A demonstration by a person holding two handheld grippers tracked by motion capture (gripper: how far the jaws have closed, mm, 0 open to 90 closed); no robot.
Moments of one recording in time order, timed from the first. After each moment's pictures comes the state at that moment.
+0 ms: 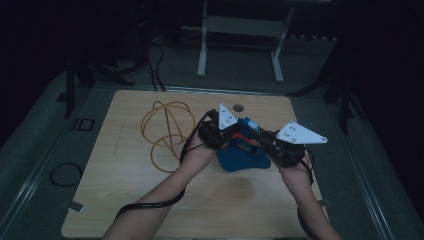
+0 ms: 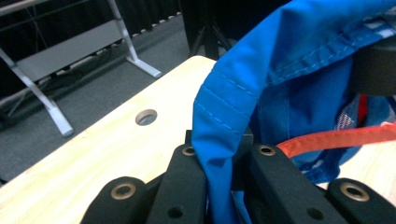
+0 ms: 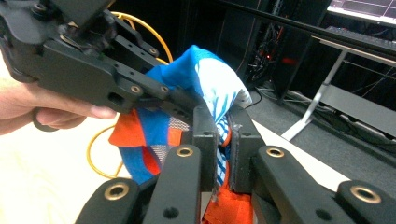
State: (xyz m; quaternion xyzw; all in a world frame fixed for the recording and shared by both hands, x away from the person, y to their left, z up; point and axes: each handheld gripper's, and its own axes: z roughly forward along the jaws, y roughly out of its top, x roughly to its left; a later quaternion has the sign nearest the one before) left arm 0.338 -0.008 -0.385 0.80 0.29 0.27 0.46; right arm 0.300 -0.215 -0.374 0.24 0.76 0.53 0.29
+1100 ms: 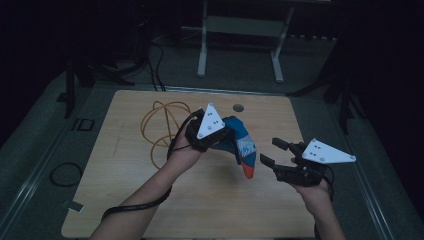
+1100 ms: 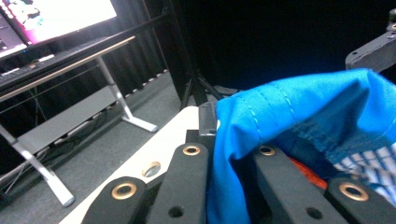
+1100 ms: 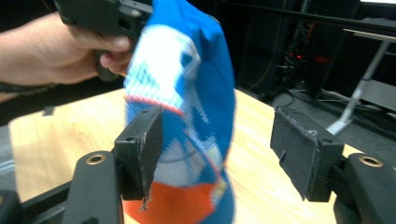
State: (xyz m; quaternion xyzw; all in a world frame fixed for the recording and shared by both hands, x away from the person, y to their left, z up) left arm 0.318 0.027 -0.366 0.77 0.18 0.31 0.53; right arm 0.265 -0.261 -0.385 0.24 0.76 0.57 0.22
